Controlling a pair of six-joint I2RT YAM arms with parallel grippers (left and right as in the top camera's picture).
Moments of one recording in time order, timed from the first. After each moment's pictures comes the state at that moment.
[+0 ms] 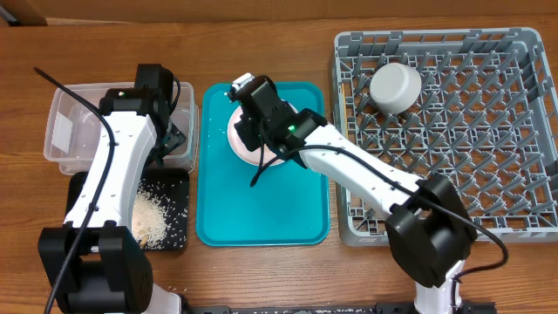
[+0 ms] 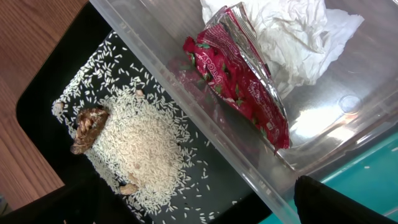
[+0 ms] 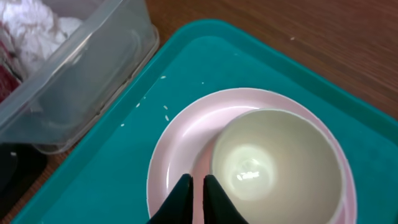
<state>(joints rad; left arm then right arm) -0.01 1.70 1.40 -1.19 -0.42 -0.81 0.75 2.01 1.59 -0.45 0.05 0.12</state>
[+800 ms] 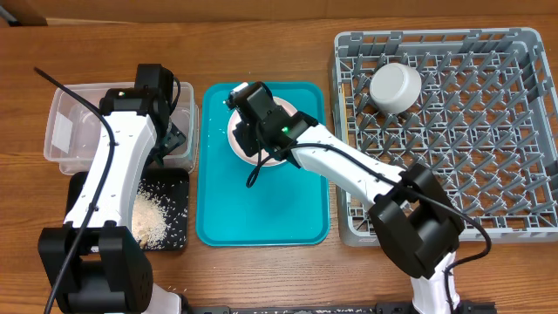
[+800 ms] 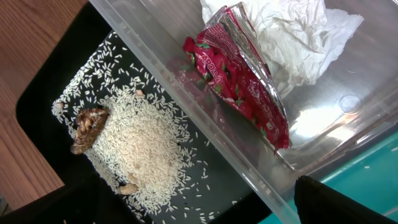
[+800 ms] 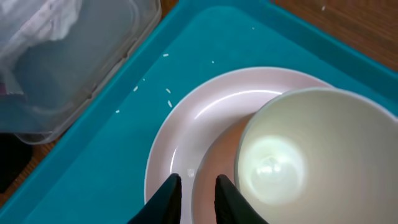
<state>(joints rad) -0.01 1.70 1.40 -1.19 -0.42 -0.81 0.75 2.08 1.59 -0.43 0.01 0.12</state>
